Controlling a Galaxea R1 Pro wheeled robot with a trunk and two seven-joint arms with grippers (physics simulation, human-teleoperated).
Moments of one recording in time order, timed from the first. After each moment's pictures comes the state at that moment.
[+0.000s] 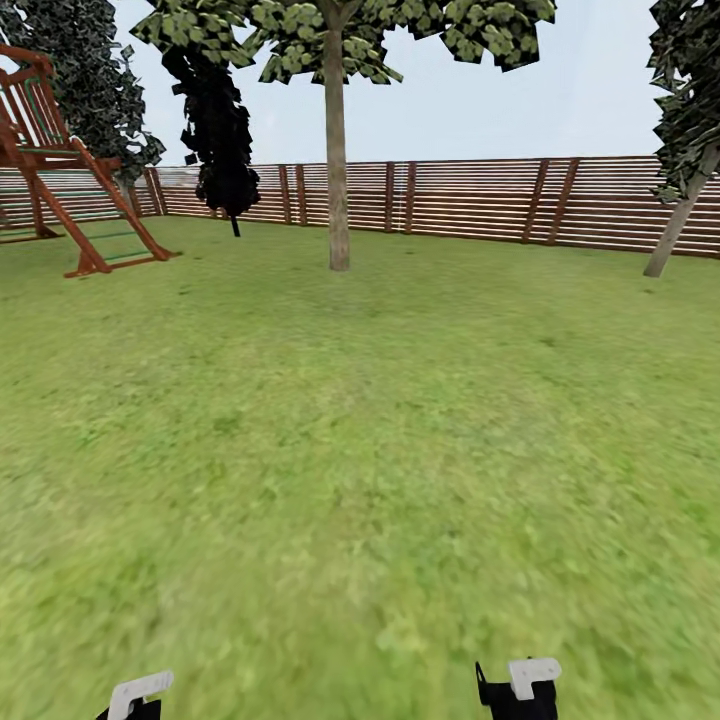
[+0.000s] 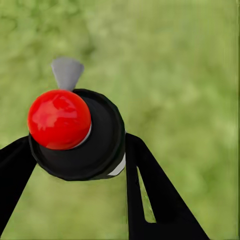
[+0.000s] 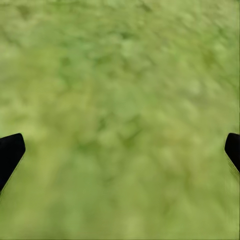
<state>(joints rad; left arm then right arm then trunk) -0.38 0.20 -0.17 -0.14 0.37 -0.34 0.09 -0.40 -0.03 -0.09 -0.10 0.24 -0.58 -0.13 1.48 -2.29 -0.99</state>
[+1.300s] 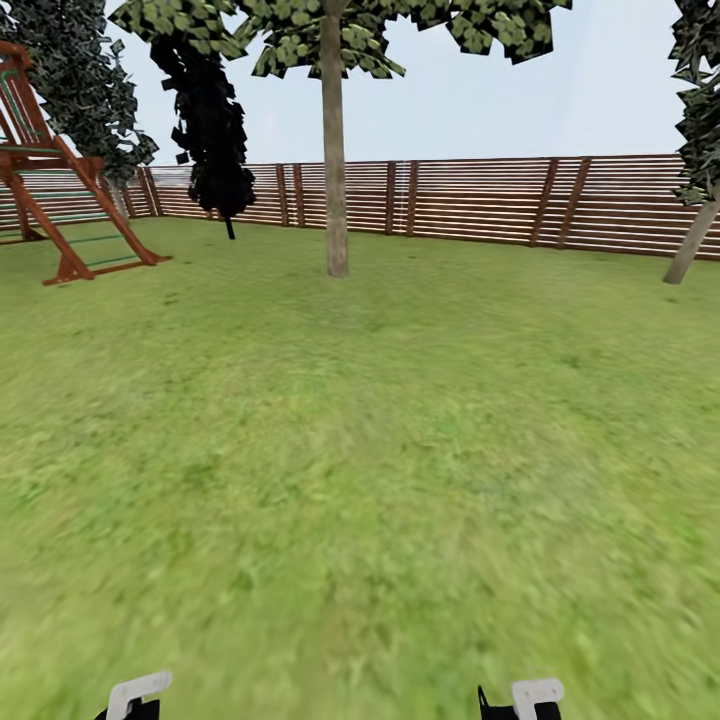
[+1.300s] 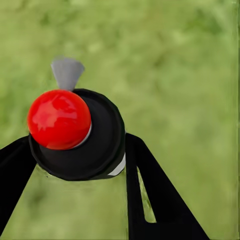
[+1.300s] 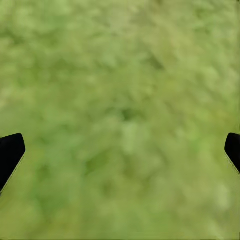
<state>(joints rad) -0.38 0.20 -0.17 -0.14 0.38 -0.34 0.09 -0.40 -0.03 -0.09 -0.03 0.24 -0.58 -0.13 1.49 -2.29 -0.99</state>
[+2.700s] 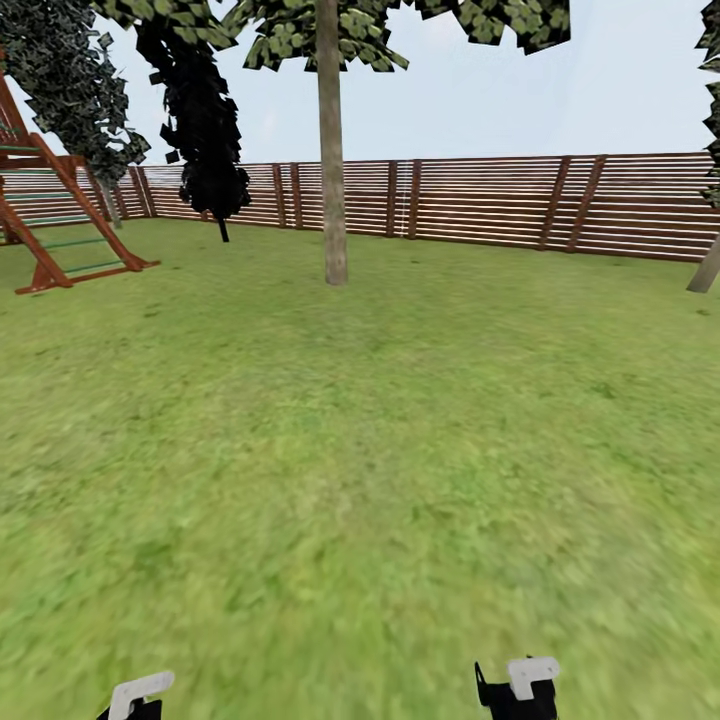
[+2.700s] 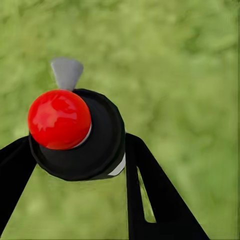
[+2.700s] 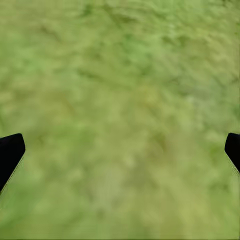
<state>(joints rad) -0.38 0.19 -0.17 -0.14 0.37 -0.34 0.09 -0.40 -0.04 -0.07 -0.10 0.24 -0.58 -0.13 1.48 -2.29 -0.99</state>
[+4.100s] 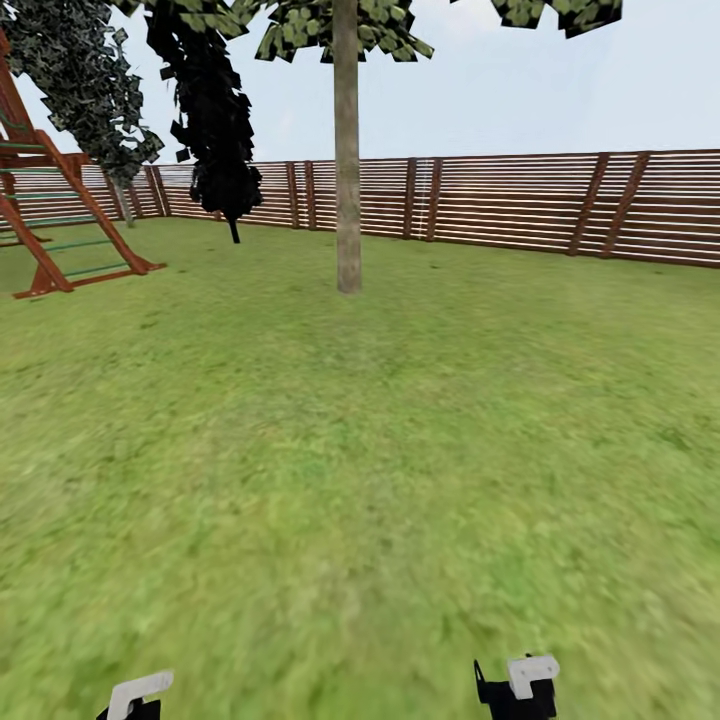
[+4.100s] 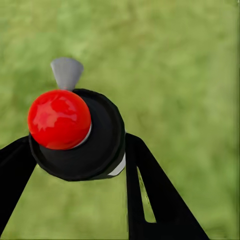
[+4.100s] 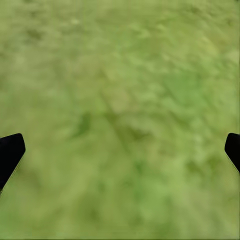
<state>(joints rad) -0.38 0.20 -0.17 -0.14 0.37 -0.34 0.09 -0.40 -0.03 -0.07 -0.10 0.24 -0.60 -0.13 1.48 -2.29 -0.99</state>
